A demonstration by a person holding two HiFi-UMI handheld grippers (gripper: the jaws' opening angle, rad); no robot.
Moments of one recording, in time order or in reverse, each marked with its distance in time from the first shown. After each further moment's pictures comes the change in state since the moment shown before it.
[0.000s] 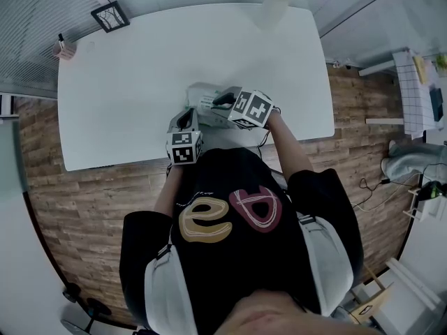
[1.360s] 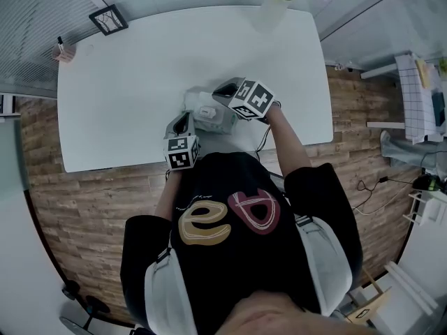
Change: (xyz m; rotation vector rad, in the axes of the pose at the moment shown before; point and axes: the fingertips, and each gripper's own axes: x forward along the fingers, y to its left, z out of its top) left arm 0.002 0.003 0.002 -0.050 -0.009 0.049; right arm -0.017 -0.054 0.006 0.082 -0.062 -0.051
